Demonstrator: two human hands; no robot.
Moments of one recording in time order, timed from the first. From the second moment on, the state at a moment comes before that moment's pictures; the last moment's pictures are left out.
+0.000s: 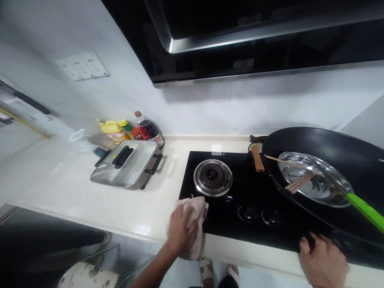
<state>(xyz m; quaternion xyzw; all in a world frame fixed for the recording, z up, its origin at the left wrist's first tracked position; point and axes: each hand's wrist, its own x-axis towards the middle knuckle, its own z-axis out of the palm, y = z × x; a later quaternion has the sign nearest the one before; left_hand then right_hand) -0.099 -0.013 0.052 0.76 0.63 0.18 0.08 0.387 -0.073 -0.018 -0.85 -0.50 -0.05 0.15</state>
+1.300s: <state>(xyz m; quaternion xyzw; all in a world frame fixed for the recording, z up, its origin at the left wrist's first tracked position) 0.116 0.344 0.056 0.80 0.60 0.06 0.07 0.383 -0.066 -0.060 -0.84 -0.50 -0.13 0.16</state>
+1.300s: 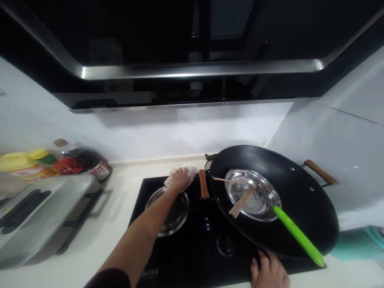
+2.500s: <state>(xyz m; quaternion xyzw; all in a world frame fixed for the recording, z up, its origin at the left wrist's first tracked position) -0.032 0.052 0.054 0.82 0.56 0.13 0.08 0.381 -0.068 -0.026 -0.84 -0.50 -0.10 0.17</state>
